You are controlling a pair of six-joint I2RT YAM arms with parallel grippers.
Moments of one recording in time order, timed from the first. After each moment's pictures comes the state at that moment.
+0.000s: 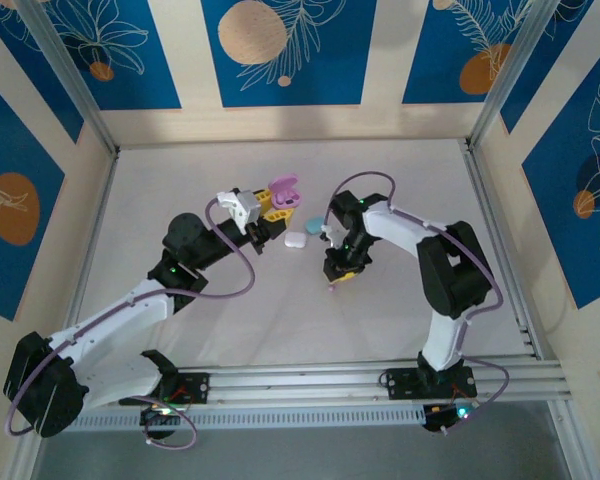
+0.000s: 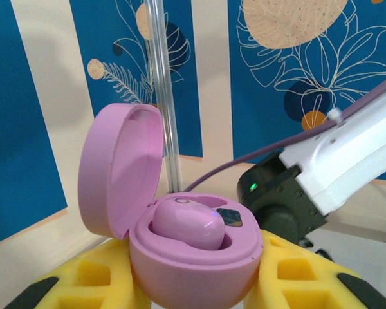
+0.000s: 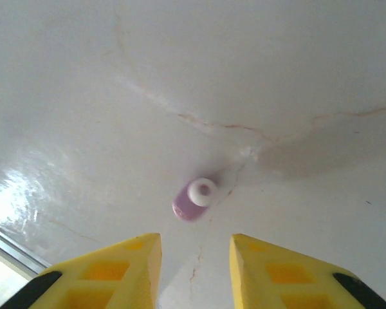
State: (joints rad) left arm -0.67 1.10 0.74 0.54 0.32 0.03; right arm 0.49 1.80 1.25 -1.03 -0.35 0.06
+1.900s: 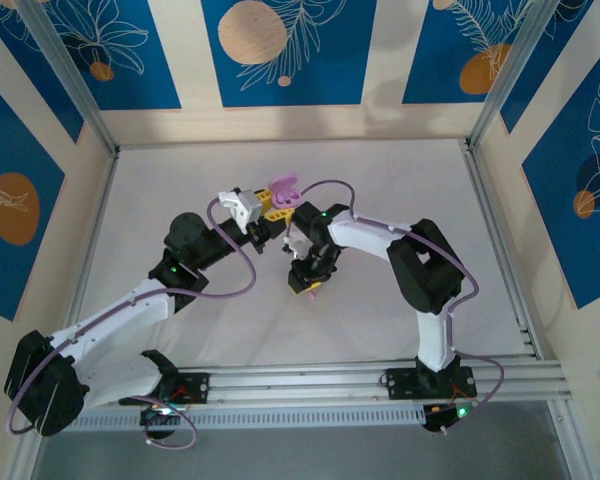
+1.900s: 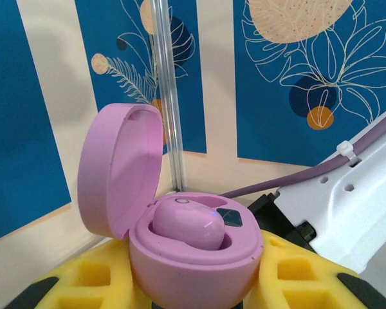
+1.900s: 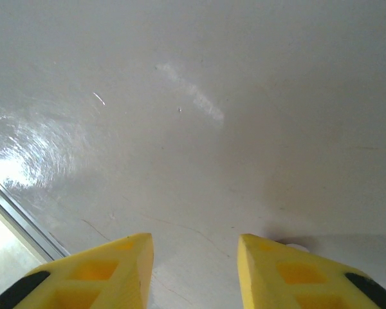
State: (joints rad) left arm -0.67 1.11 0.74 0.53 0.31 0.03; right arm 0.69 1.96 1.36 -0.94 -0.47 0.09
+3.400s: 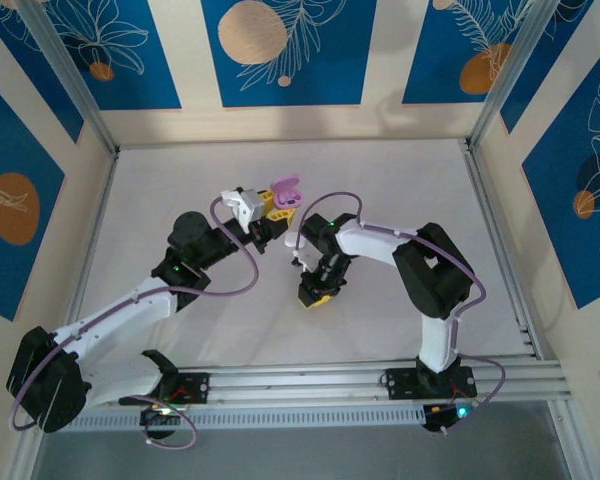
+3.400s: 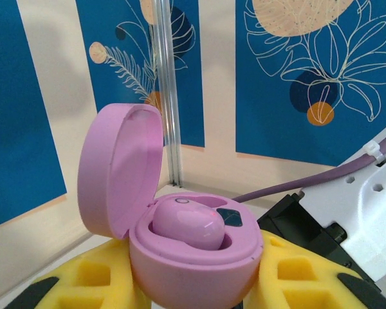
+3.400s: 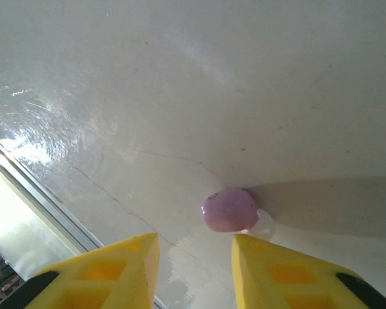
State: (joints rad) left arm -0.67 1.13 0.74 0.53 0.31 0.02; right arm 0.69 1.89 1.21 -0.95 -0.54 0.08
